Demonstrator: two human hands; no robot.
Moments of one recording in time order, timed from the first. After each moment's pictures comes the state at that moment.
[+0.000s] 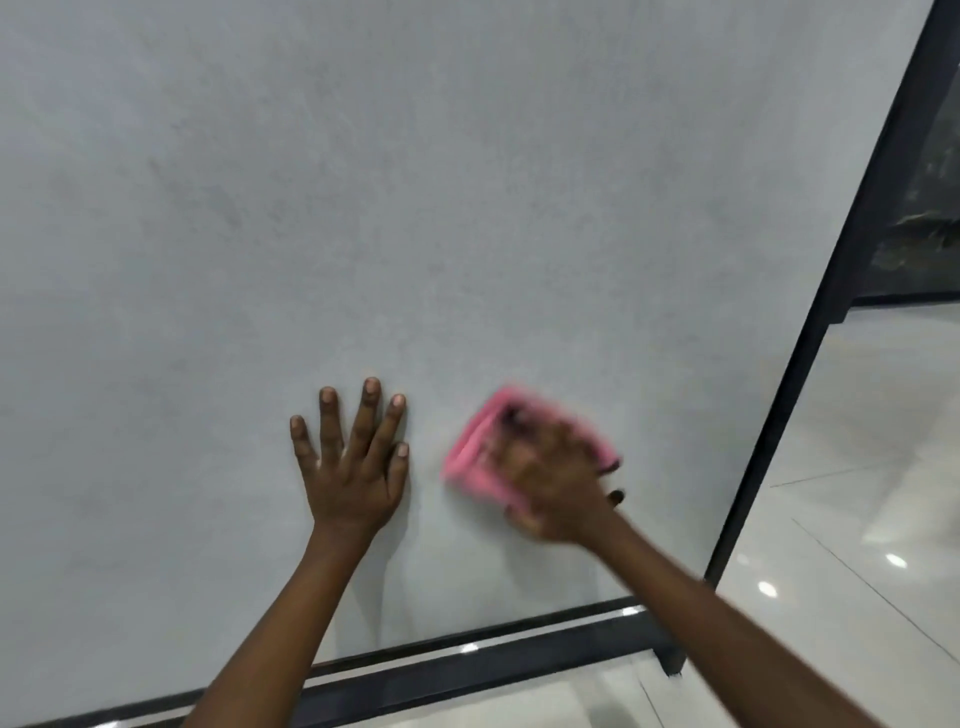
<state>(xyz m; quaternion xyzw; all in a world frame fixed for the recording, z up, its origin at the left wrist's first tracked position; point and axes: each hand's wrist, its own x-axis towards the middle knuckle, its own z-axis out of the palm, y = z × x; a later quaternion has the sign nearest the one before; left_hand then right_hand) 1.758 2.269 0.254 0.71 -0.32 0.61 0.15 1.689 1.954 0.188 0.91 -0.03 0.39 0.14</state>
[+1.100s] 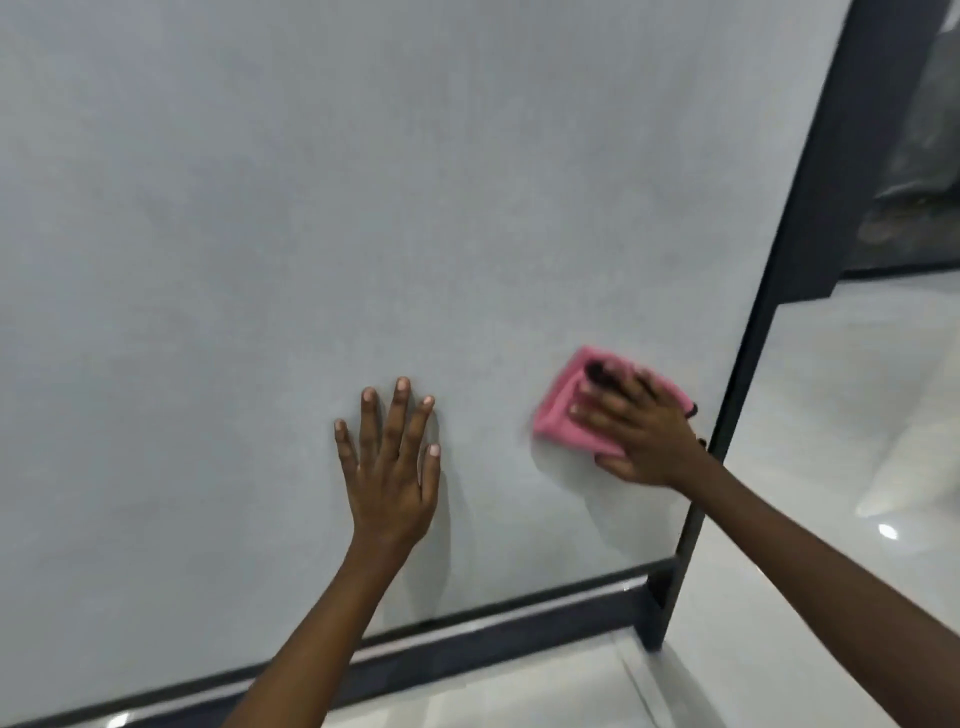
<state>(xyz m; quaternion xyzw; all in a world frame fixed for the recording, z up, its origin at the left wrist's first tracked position) 1.695 2.210 0.254 0.77 -0.34 0.49 0.22 1.571 1.910 0.277 0.85 0.17 0.45 0.21</state>
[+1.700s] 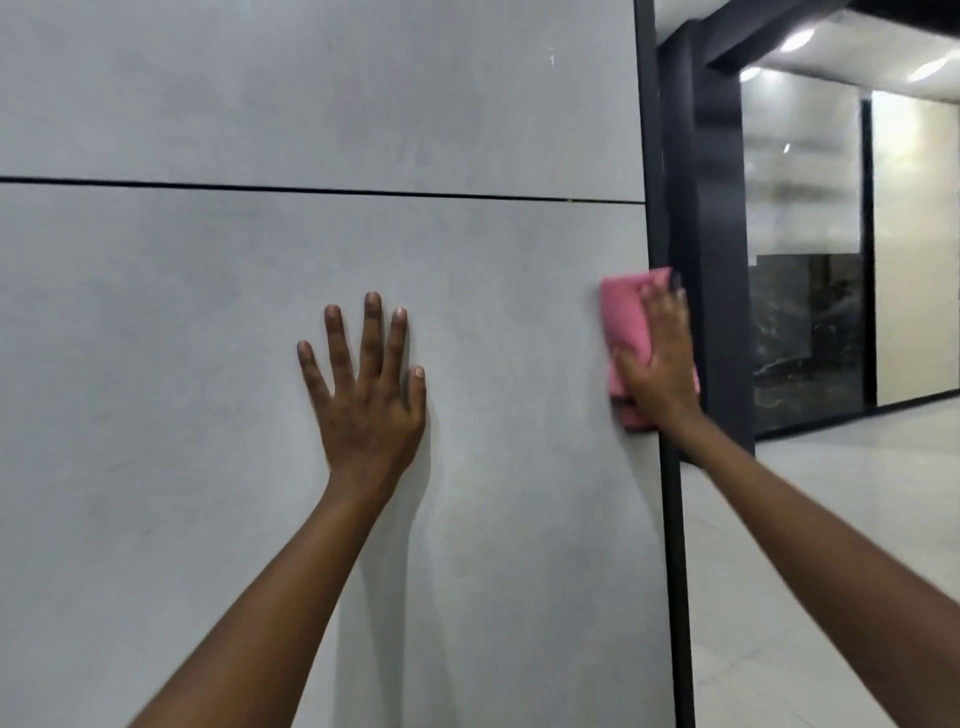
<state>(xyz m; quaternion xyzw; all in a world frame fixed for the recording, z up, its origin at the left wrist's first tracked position) 1.710 2.140 0.556 0.70 -0.29 0.62 0.21 1.556 1.853 0.571 0.73 -0.08 0.67 -0.05</state>
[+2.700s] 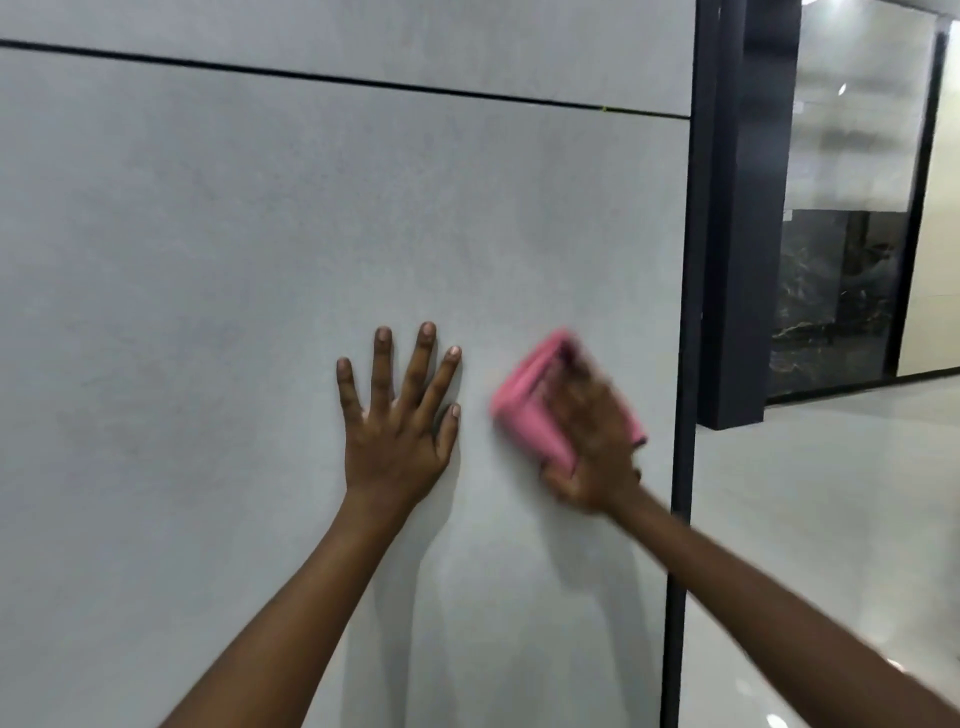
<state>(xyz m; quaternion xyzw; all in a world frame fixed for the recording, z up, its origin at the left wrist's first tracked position) 1.712 2.133 0.464 0.67 -0.34 0.65 0.13 1.597 1.926 0.441 0.79 0.09 0.61 0.08</state>
